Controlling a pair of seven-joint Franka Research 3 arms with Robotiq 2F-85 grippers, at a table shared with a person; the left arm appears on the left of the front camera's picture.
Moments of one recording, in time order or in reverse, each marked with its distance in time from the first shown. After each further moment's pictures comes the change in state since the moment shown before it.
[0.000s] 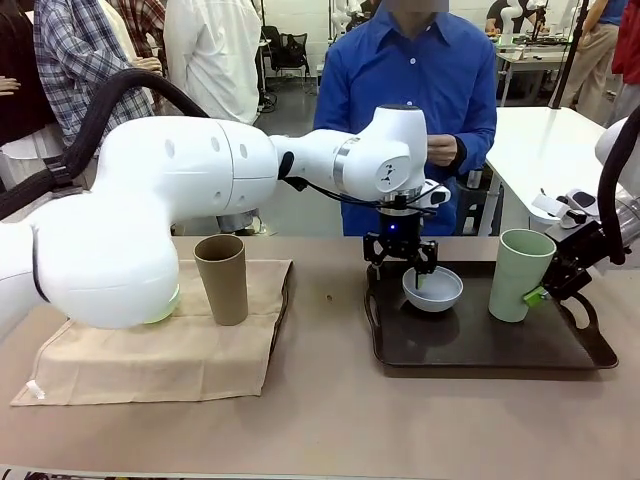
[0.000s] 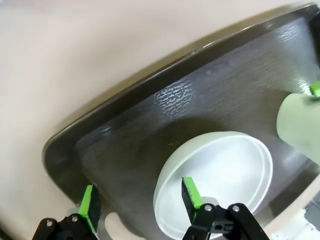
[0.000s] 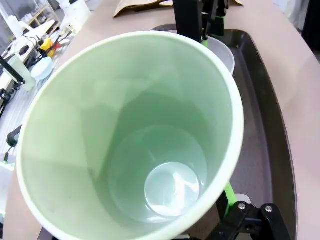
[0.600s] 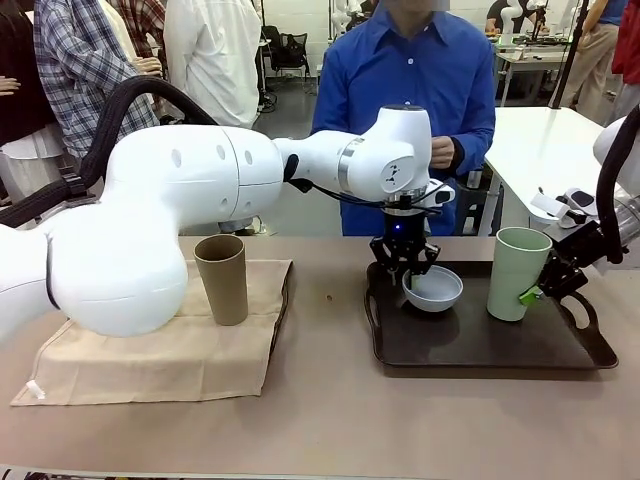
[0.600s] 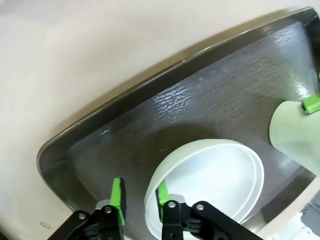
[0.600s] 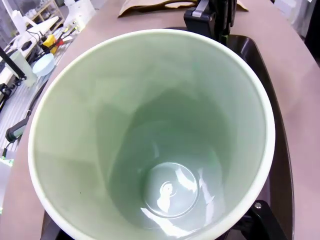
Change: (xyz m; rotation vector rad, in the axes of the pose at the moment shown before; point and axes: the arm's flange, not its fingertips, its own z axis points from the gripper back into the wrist) left arm 0.004 -0.006 0.002 -0.008 -0.009 0.008; right arm 0.002 -0.001 0.000 0.006 -0.004 0.036
